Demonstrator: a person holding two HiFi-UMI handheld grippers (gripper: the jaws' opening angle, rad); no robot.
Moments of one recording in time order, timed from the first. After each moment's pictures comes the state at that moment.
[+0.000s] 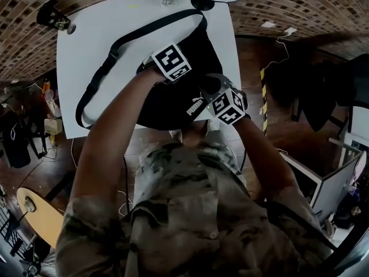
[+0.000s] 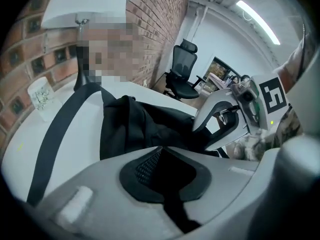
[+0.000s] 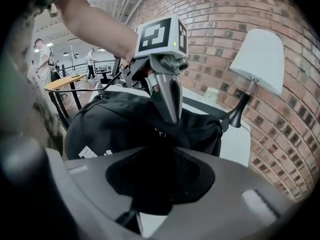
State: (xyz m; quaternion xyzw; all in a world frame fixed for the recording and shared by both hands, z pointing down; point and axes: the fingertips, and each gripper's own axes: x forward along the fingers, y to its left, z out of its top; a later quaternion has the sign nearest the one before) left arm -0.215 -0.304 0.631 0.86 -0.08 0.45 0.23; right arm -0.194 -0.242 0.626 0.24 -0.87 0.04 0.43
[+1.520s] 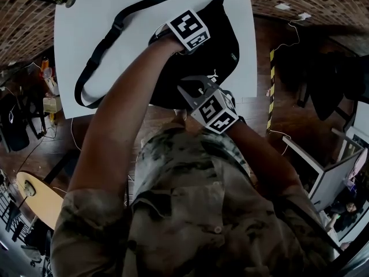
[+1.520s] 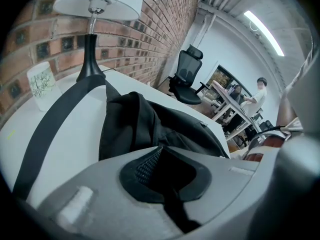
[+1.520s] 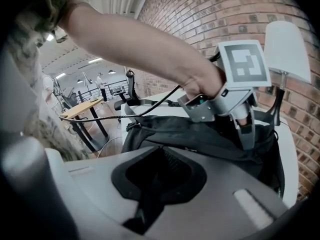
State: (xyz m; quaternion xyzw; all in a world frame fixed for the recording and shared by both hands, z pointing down) left arm -0.204 -0.316 0.644 0.86 -0.10 0.42 0.27; right arm -0.305 -0.149 0.597 0.15 -0.91 0.13 0.35
